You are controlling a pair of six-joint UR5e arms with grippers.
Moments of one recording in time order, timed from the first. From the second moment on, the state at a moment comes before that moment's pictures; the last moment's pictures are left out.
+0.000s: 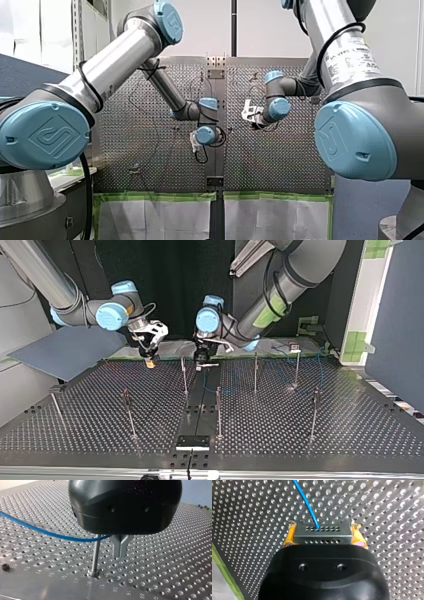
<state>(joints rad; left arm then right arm) -0.53 -2.34 -1.47 -2.51 -1.83 -1.79 1.99 -1.05 1.62 -0.33 1.45 1.78</state>
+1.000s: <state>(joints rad) -0.52 -2.34 -1.41 -2.71 -1.92 -1.67 1.95 -0.98 1.54 -0.28 1.45 1.78</state>
